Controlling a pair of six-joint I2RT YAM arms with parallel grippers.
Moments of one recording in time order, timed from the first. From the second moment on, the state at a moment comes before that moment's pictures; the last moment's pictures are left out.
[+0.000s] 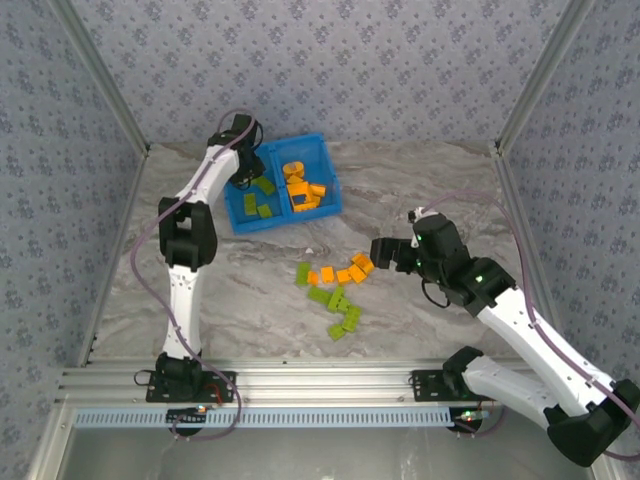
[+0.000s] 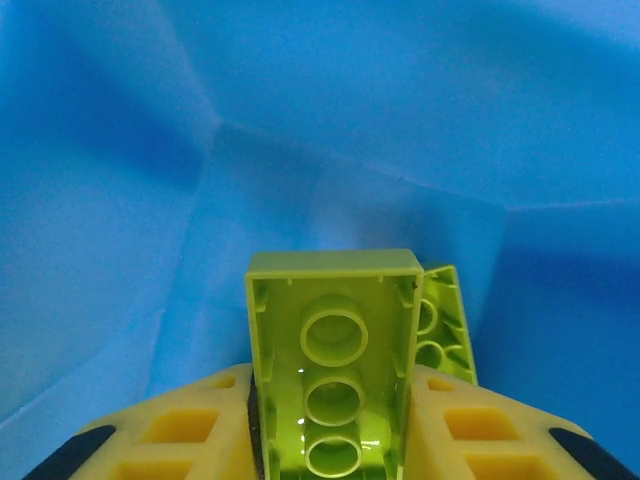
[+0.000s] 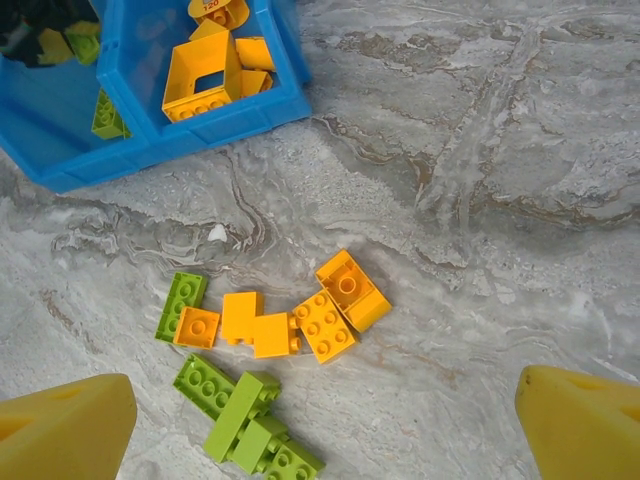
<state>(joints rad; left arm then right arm) -0.24 2.39 2.23 -0.97 -0.16 -0.74 0.60 0.90 0.93 -0.74 0.12 0.53</state>
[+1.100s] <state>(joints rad) -0.79 1.50 1.13 -0.67 -0.15 -0.62 0.60 0.99 0.92 -0.68 0.11 0.55</state>
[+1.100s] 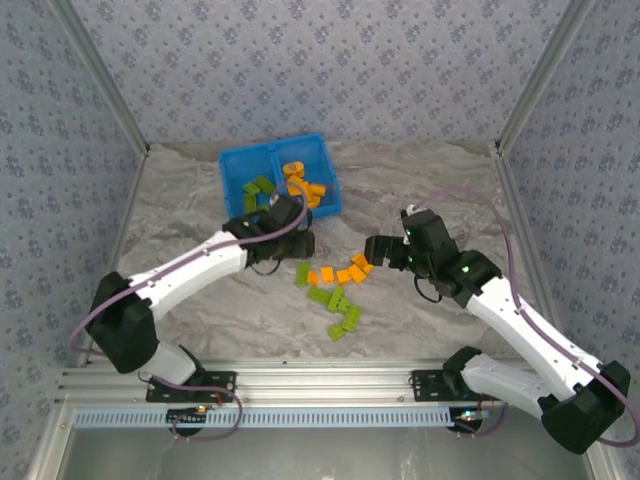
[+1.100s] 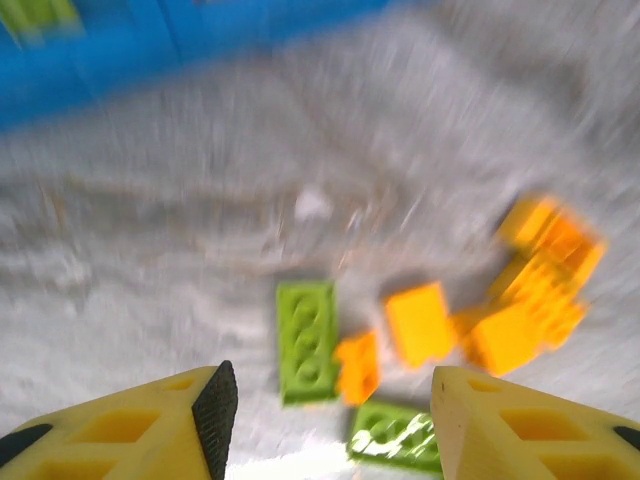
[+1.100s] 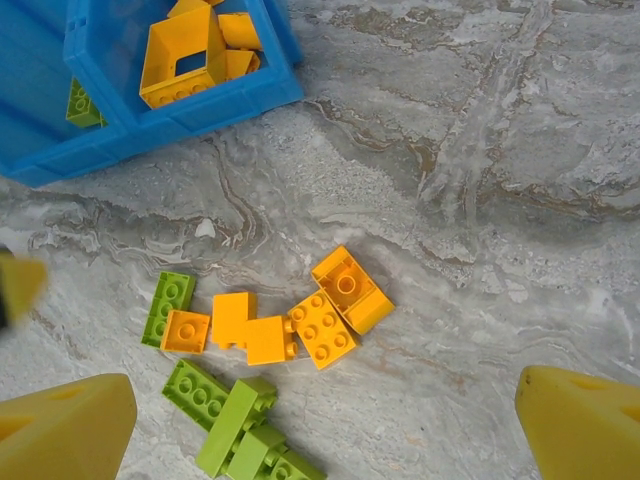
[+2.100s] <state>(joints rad) -0.83 1.76 1.03 -0.50 -0.11 -0.62 0.60 1.00 0.92 -0.66 0.11 0.55</state>
